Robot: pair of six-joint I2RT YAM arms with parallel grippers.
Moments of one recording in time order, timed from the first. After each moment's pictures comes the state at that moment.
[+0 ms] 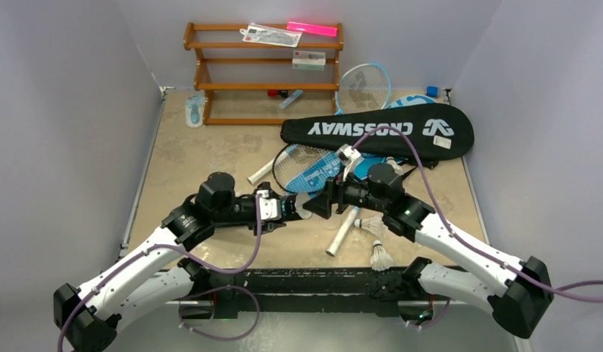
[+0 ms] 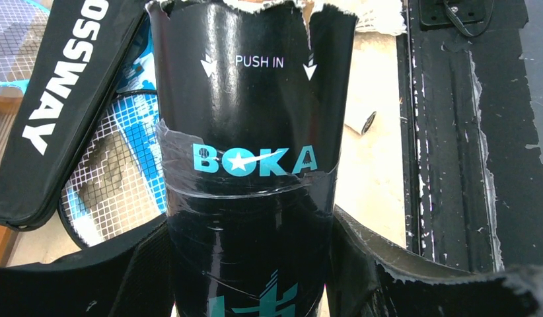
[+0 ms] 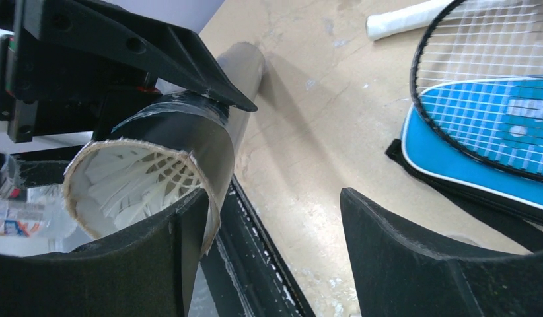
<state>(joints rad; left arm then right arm) -0.70 0.79 0.65 -0.29 0.60 0.54 0.75 1.01 0.69 0.01 -0.43 0.50</state>
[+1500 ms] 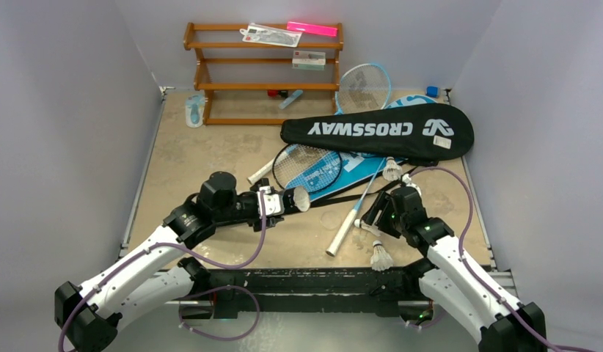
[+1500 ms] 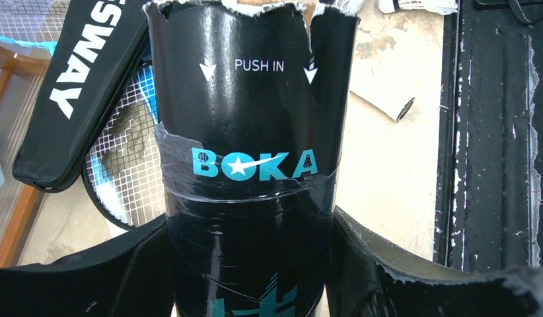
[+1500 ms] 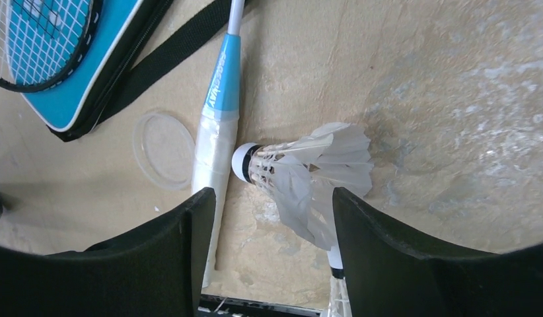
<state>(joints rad) -0.70 0.81 0.65 -0.30 0.48 0.54 0.40 0.73 0.42 -0.58 0.03 0.80</state>
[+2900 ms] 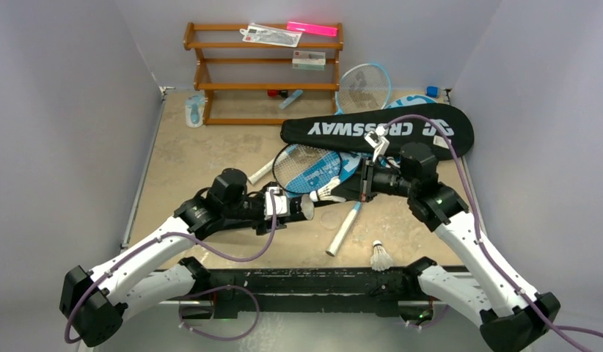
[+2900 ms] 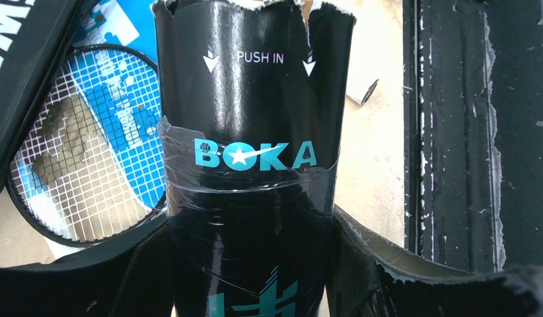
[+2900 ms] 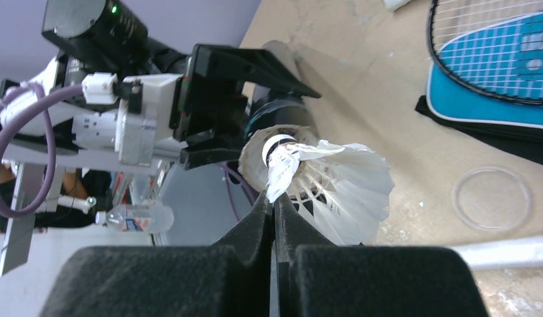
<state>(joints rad) -0.70 0.91 0.67 -0.33 0.58 0.55 0.45 0.89 0.90 -0.41 -0.71 0.64</state>
